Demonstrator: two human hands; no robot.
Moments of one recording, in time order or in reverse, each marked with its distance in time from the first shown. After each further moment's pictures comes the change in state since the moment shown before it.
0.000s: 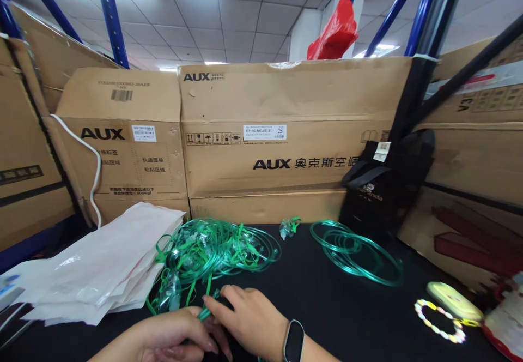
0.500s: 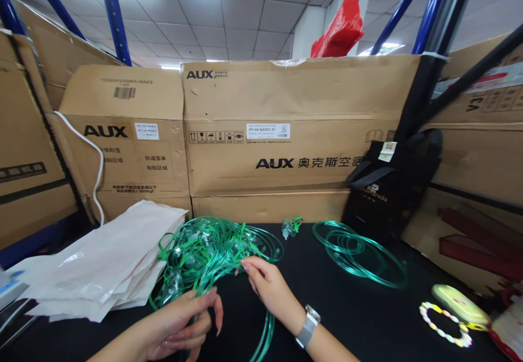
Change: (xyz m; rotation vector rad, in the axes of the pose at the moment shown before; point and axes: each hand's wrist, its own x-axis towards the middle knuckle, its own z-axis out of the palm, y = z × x) left_hand 0.000 -0.001 0.004 -0.066 0.061 0.354; right_hand 0.004 0.031 -0.002 1.238 0.288 0.775
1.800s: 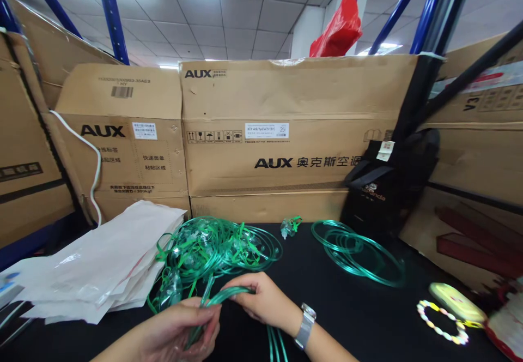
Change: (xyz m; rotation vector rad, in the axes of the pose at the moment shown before) left_hand 0.000 -0.002 0.005 -0.166 -0.036 -0.024; right_hand -0.008 -0.006 0.003 0.017 -0.317 0.113
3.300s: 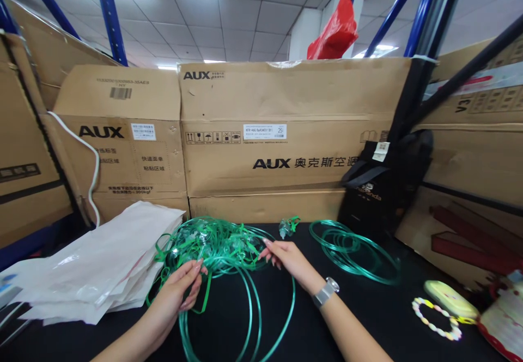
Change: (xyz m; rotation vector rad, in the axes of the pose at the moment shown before) left_hand 0.016 0.010 -0.025 0.217 0.605 0.433; right_hand 0.010 0.009 -0.073 -0.027 0.408 -0.017
